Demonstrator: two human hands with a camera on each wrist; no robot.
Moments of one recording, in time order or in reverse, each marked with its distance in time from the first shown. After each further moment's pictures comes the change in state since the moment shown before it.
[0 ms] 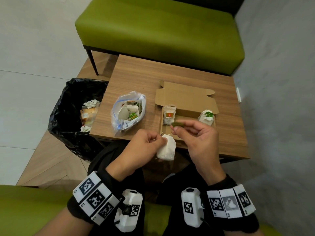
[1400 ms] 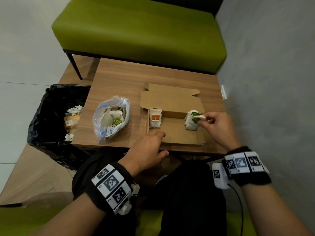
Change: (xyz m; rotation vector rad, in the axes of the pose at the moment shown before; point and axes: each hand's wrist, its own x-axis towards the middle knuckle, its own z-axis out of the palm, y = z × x) left_hand 0.053 -0.001 0.033 0.912 -0.164 0.266; right_hand 0.086 0.036 -0.122 -0.875 -0.001 0.119
